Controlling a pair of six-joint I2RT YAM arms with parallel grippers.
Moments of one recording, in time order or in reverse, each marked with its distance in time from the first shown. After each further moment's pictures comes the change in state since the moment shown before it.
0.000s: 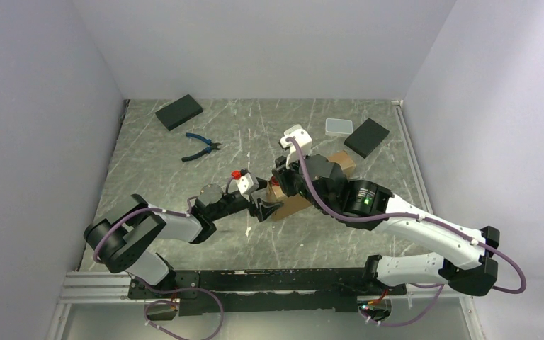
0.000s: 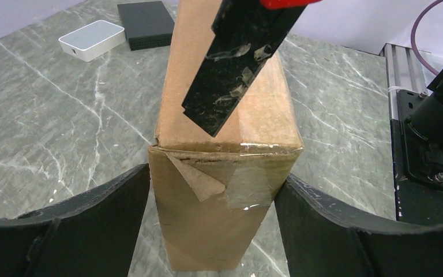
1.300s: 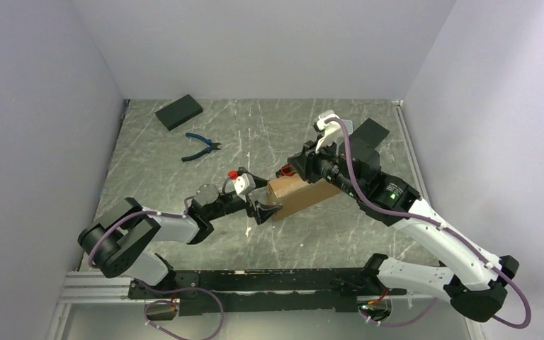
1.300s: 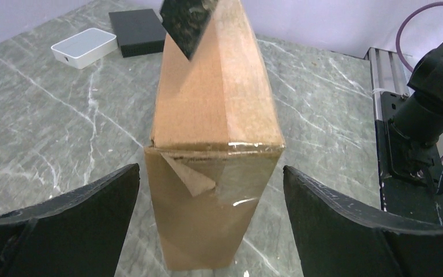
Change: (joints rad) left arm 0.020 -0.054 -0.023 -0.021 0.054 -0.013; right arm -0.292 -0.135 -0.070 0.058 -0.364 0.026
